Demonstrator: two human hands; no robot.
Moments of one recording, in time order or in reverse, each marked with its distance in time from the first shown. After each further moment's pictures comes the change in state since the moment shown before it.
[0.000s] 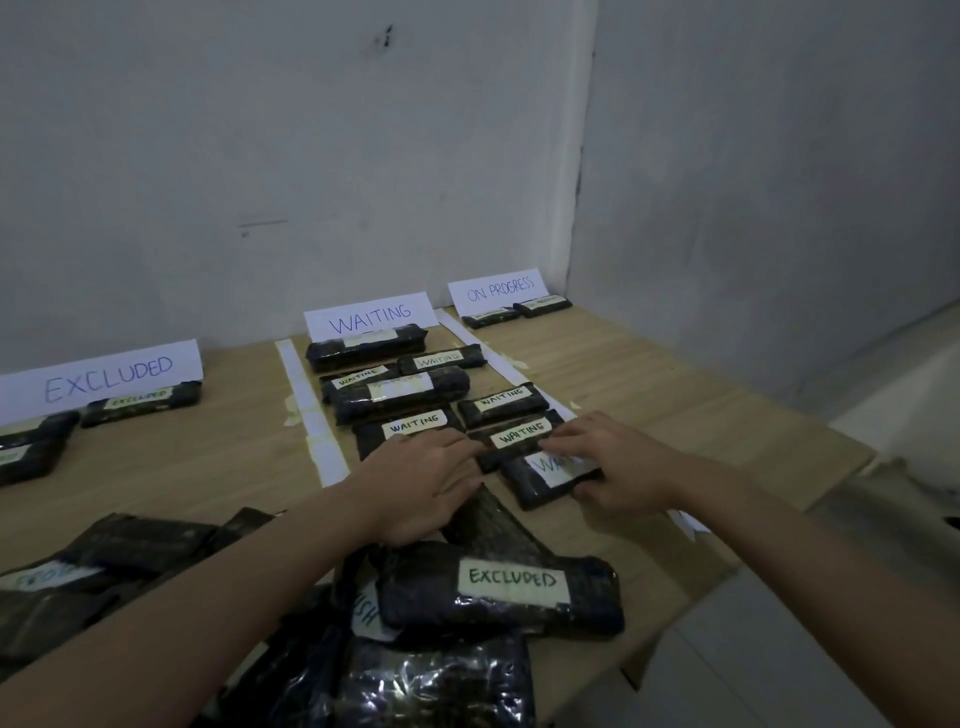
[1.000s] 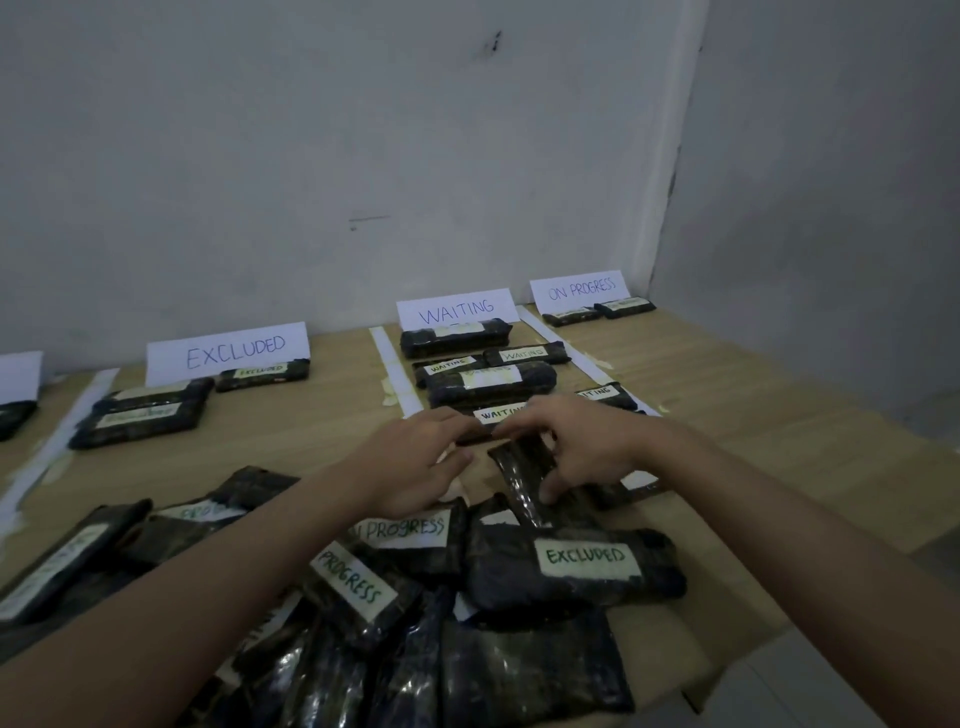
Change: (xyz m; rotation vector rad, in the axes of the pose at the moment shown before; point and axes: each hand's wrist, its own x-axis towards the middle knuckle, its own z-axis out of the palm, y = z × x) left_hand -0.061 -0.047 -0.020 -0.094 0.067 -0.186; right_hand 0.059 -0.105 -0.028 0.224 -0.172 -0.114
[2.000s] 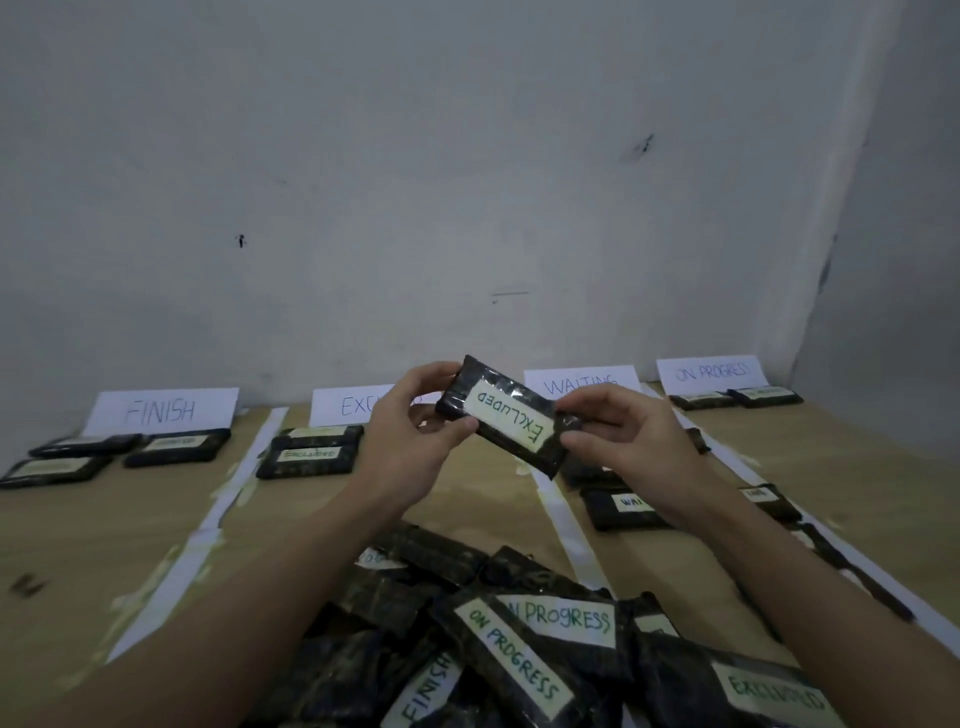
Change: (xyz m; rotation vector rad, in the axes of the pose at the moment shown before) left_hand -0.059 -0.067 -0.071 -0.922 0.845 -0.248; right_hand 0.054 -0.085 -0.007 1.040 0.497 -0.349
